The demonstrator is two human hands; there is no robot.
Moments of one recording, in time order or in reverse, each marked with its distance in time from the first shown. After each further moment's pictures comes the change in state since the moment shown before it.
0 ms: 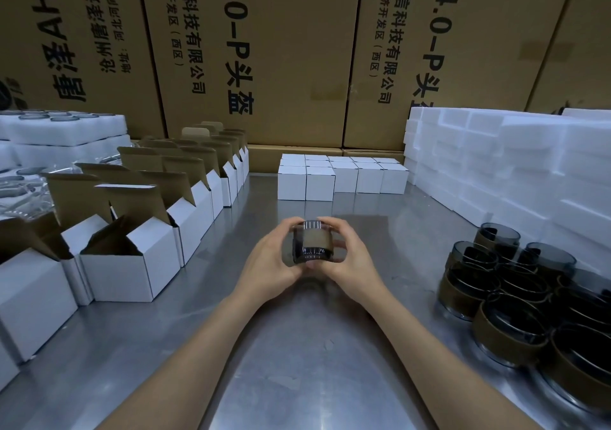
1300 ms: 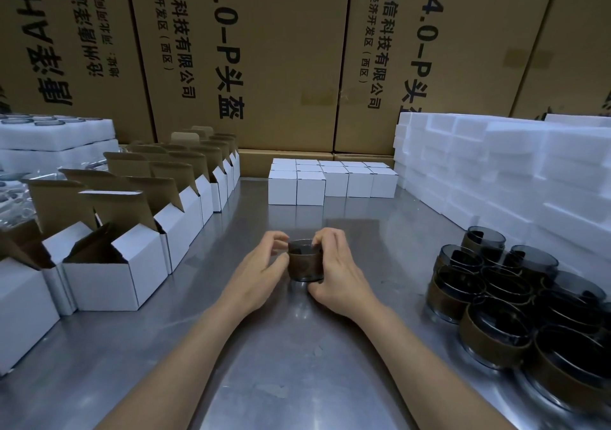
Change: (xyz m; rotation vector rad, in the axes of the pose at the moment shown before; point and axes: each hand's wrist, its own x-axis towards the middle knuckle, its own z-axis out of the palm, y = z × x) left_hand -0.004 0.001 -0.003 -0.080 -0.106 -0.187; right_hand -0.006 0.008 -0.003 -0.593 -0.088 -0.119
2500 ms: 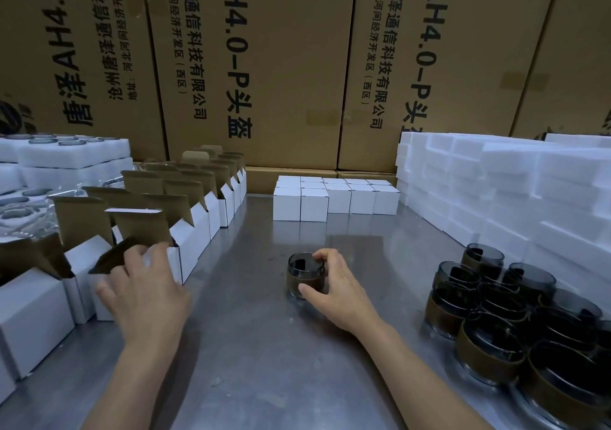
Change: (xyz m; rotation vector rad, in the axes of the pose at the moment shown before) left_hand -0.060 0.018 -0.085 0.804 0.586 -0.490; right_hand -0.005 -0.005 -0.008 0.163 -0.090 0.168
